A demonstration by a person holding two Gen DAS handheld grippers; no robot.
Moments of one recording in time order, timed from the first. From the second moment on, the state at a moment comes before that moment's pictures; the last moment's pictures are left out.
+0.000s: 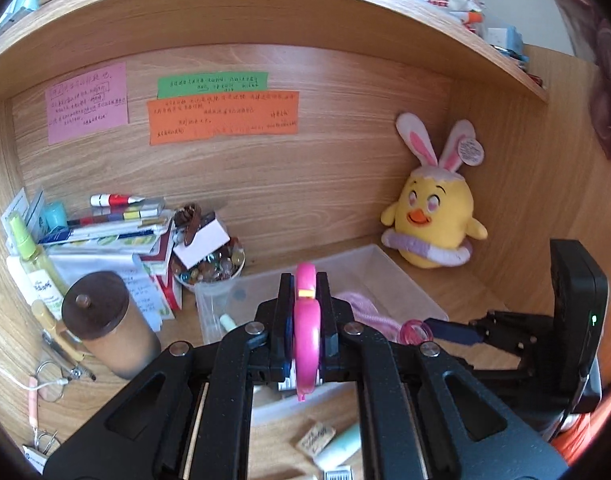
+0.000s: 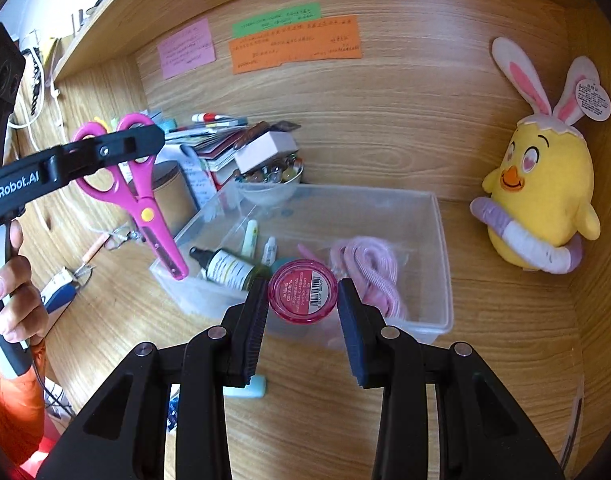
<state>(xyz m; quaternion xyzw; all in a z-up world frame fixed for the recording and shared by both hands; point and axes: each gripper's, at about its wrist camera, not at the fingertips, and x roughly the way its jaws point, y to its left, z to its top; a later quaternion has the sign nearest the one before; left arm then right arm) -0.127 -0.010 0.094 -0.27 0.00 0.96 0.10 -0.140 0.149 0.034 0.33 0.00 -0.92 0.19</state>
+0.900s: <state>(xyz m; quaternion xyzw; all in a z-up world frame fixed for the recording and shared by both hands) -0.188 -0.016 0.036 -0.33 0.00 0.94 0.05 -0.199 0.140 -0.003 0.39 0.02 -0.91 0.16</state>
